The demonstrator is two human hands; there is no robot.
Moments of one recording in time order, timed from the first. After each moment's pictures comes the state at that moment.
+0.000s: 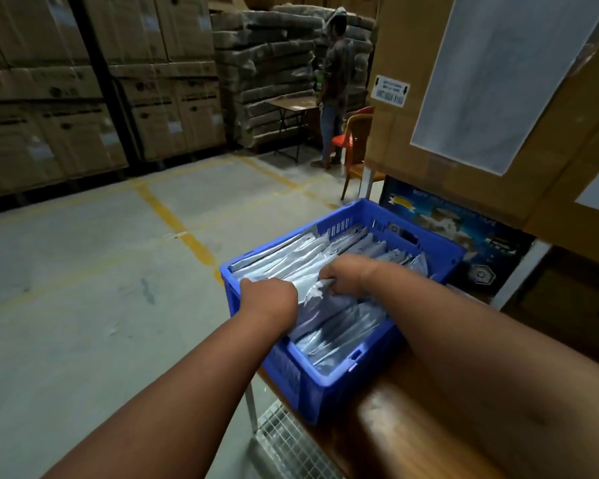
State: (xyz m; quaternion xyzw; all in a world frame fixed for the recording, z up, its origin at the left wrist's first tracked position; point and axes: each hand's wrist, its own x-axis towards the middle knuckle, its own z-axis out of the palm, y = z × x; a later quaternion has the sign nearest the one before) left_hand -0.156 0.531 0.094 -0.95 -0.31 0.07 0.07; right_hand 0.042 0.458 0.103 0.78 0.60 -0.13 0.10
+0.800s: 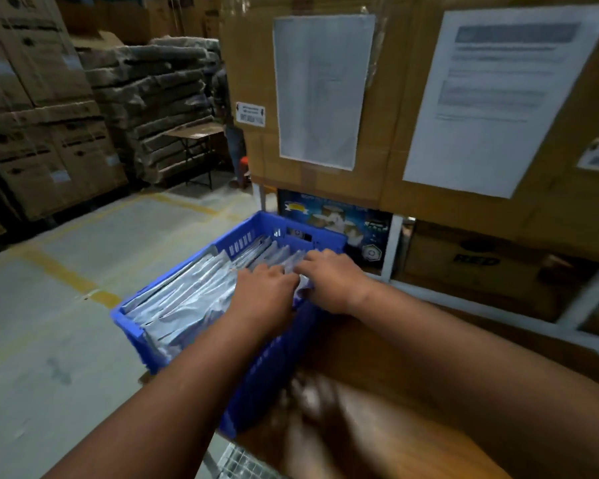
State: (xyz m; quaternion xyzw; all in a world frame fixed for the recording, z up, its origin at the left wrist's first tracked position) left_hand -0.083 0.405 0.148 -0.99 -0.07 -0.06 0.10; right_hand 0.032 0.271 0.151 0.88 0.47 0.02 -0.03
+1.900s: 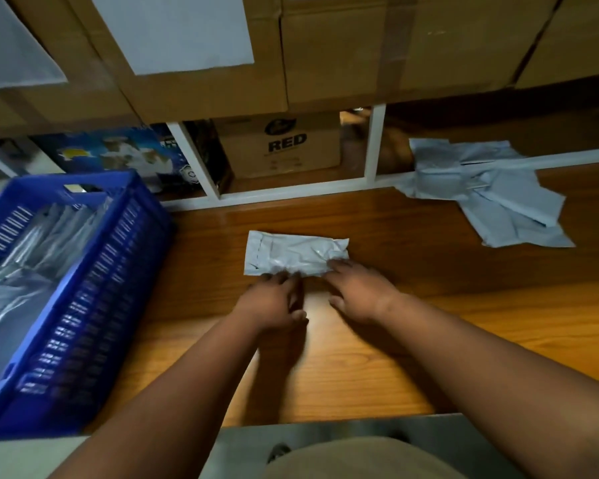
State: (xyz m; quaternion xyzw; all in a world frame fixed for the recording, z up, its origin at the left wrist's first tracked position) left_hand -0.010 0.110 -0.044 -0.97 0.17 0.20 0.00; right_hand -0.007 -0.125 -0.052 0.96 0.19 -0.17 -0.07
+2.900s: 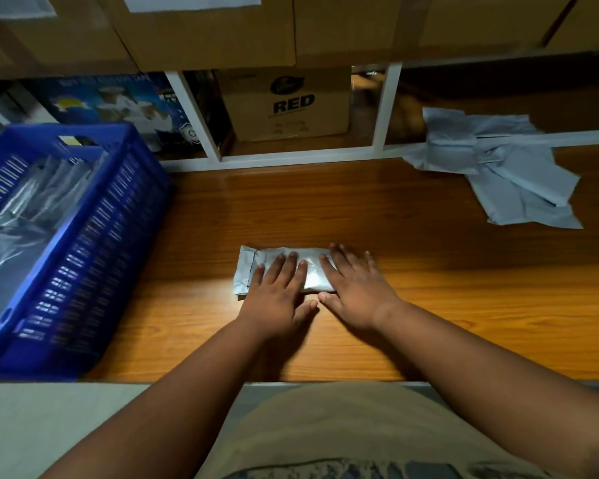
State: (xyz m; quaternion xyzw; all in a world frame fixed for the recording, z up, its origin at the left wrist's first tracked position) left_hand -0.082 0.106 -0.095 -0.97 0.19 0.12 -0.02; right_hand -0.063 -0.123 -0.095 0.97 0.20 -0.14 -0.05
